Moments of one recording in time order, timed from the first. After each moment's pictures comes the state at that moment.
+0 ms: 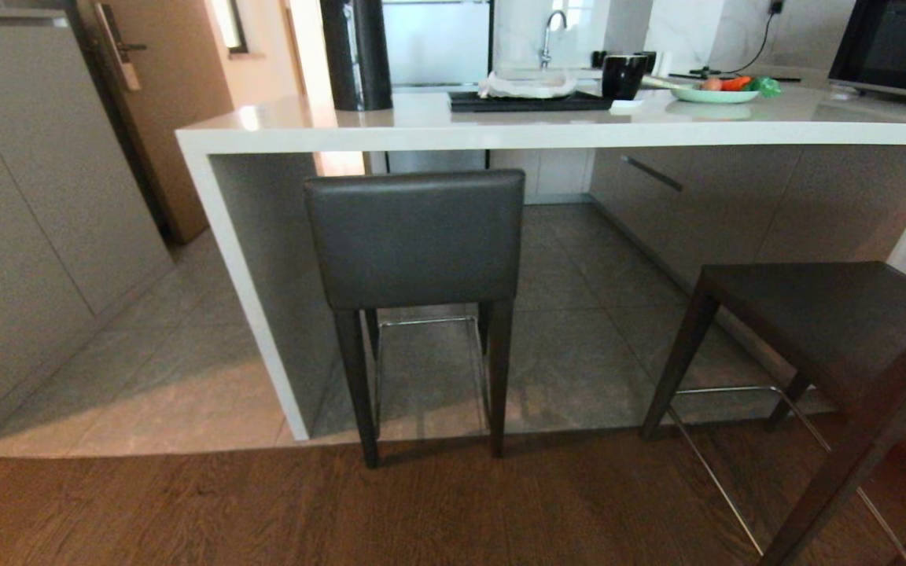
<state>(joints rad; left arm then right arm) 0.00 0.00 0.00 0.00 0.00 0.00 0.00 0.00 0.00 0.00 0.01 -0.02</state>
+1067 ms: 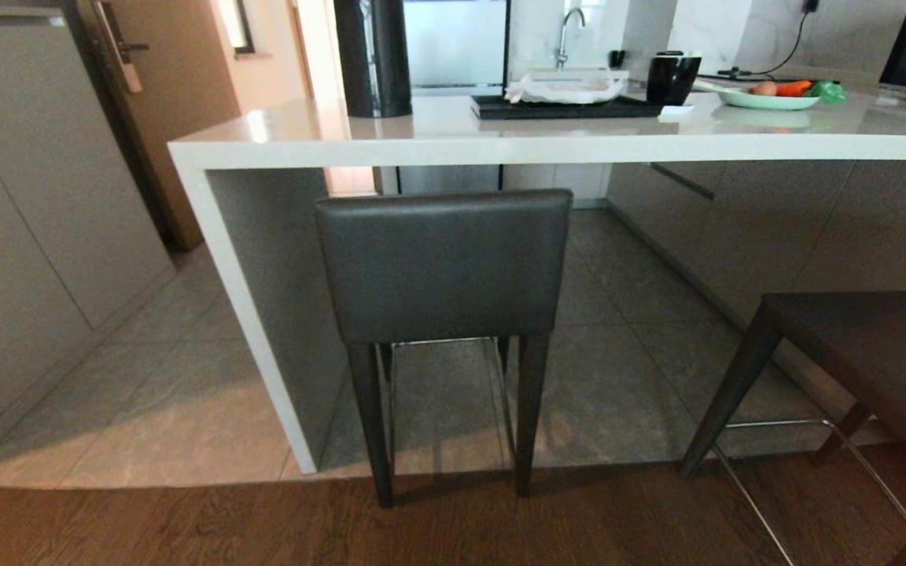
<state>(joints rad) 0.00 0.00 0.00 0.00 0.00 -0.01 0.00 0.00 0.00 0.00 0.01 -0.02</state>
